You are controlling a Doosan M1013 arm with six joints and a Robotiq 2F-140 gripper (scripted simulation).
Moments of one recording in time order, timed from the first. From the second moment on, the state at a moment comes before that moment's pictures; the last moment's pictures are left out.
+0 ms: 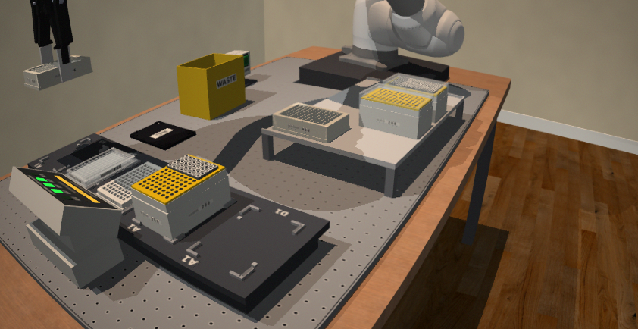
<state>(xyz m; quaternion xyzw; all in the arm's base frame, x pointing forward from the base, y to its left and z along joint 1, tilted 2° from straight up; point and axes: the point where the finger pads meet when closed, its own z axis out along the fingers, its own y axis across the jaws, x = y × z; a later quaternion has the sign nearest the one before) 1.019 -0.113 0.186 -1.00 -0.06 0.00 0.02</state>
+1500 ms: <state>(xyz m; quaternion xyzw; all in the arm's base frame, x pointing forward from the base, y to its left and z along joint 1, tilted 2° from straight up) 1.018 -0.110 0.122 -1.00 -0.06 0.00 0.02</state>
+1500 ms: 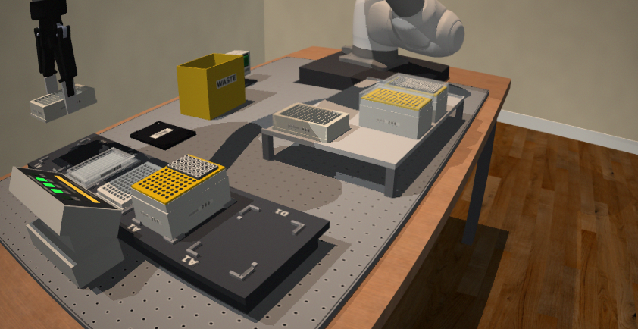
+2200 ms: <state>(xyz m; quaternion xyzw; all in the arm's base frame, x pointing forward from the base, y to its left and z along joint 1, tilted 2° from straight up) 1.018 -0.109 0.090 -1.00 -0.06 0.00 0.02</state>
